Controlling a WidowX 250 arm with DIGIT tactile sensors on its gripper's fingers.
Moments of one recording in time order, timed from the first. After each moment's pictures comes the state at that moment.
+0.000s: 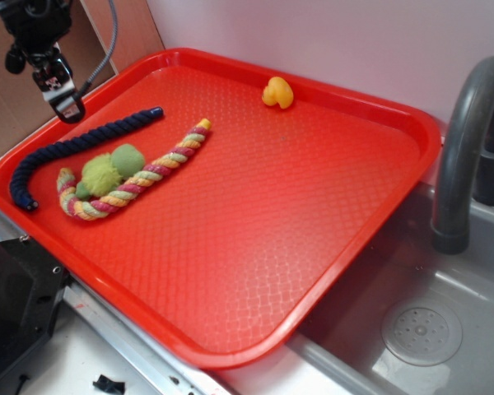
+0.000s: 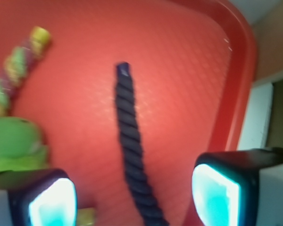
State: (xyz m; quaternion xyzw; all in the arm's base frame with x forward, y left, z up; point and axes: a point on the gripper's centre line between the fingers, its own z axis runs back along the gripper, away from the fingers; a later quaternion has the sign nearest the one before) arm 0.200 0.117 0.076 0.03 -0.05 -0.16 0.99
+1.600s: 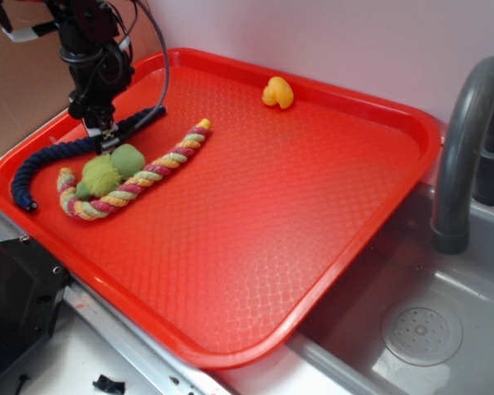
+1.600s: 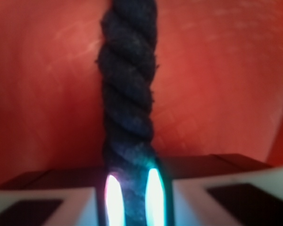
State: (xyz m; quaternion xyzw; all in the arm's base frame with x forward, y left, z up) arm 0.204 0.101 0.032 0.08 0.09 -0.10 0.99
